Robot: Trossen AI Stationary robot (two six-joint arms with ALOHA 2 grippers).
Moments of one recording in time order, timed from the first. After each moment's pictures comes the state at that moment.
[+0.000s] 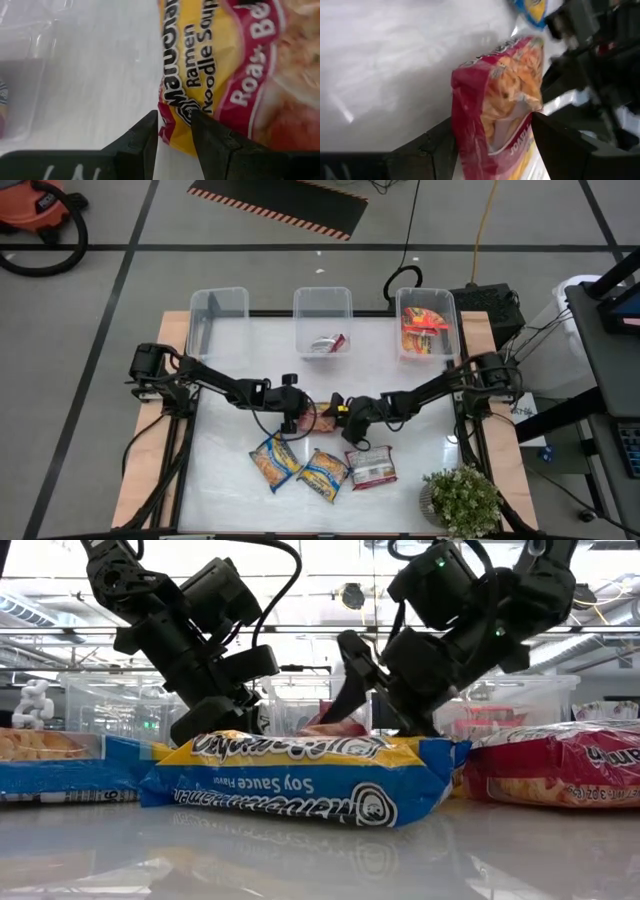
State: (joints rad) left arm -0.05 1.72 0.72 0.15 -0.19 0.13; right arm 0.12 1.83 0.72 0.52 0.11 -1.15
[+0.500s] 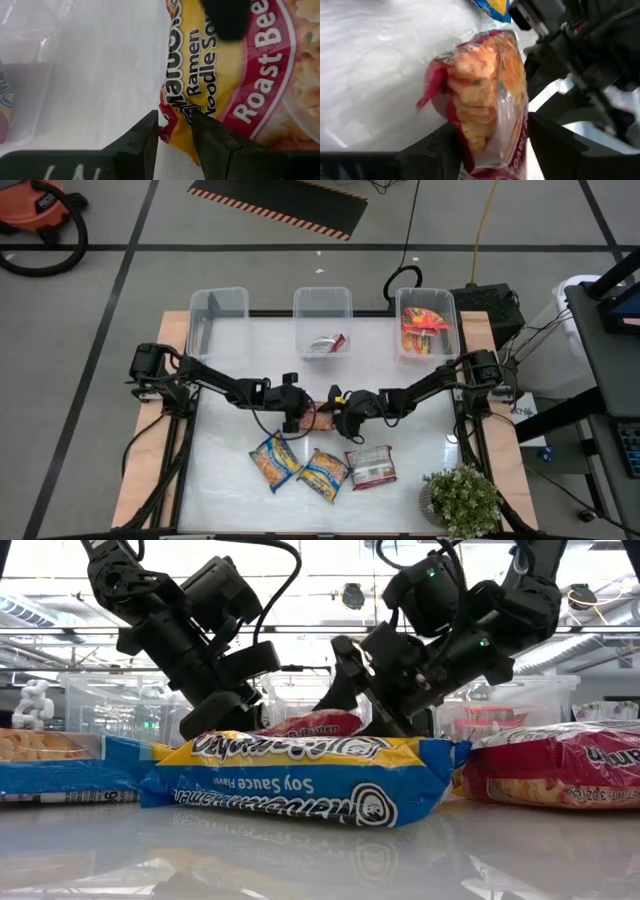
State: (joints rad) left arm -0.05 1.72 0.72 0.19 -0.19 0.11; right arm 0.09 1.90 0.72 0.66 0.10 -1.02
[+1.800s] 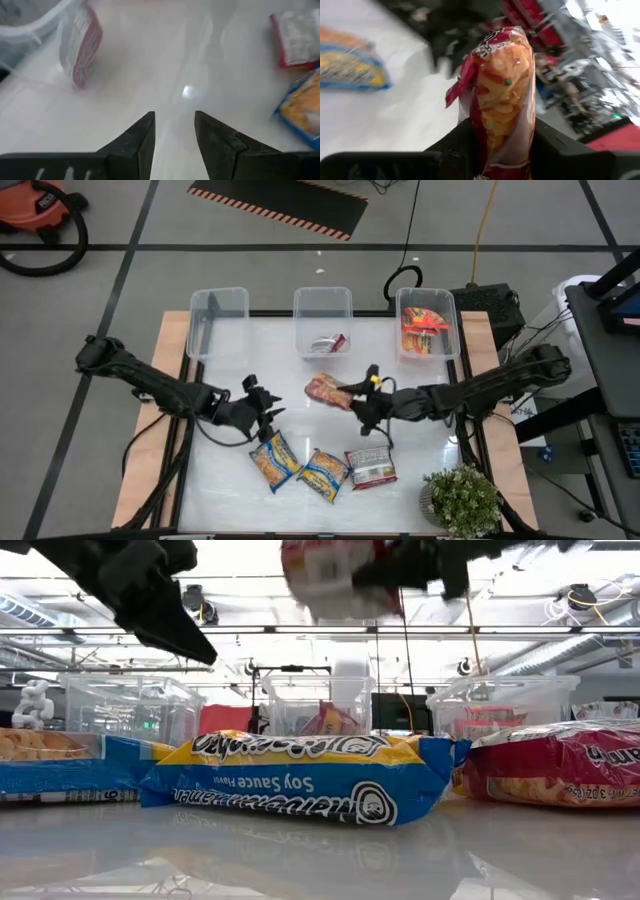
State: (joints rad) left arm -0.35 1.20 0.66 -0.21 -0.57 -0.40; right arm 0.24 1.34 0.73 0.38 0.50 -0.66
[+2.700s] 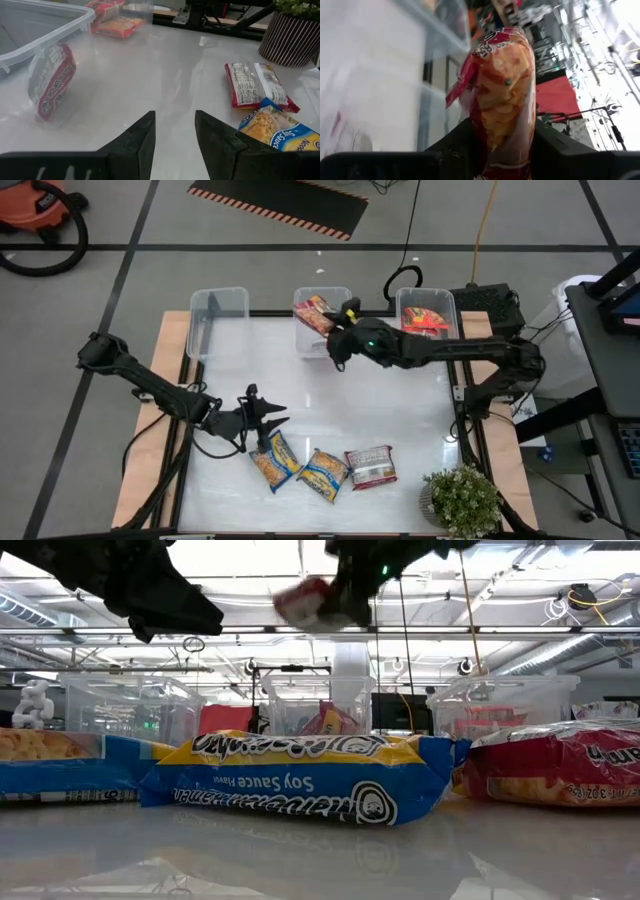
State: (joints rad) left arm -0.47 1.20 0.54 0.19 -0.66 -0.37; right arm -0.16 1.55 1.18 0.11 0.51 -0.98
